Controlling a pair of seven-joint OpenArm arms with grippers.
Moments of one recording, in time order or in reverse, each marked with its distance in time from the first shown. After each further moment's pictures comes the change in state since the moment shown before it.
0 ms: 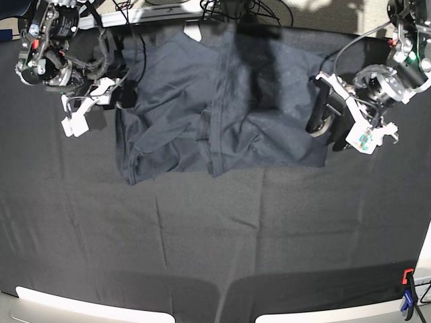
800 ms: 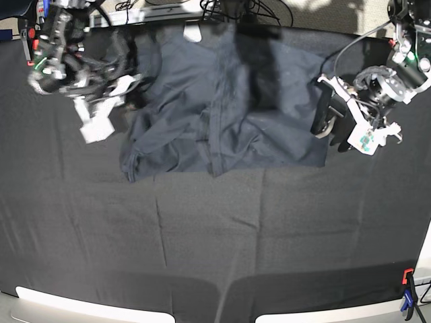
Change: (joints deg) left arm 0.0 0.0 0.0 -0.1 2.9 2.0 0.0; right arm 0.0 0.1 -6.2 4.0 -6.9 0.5 3.7
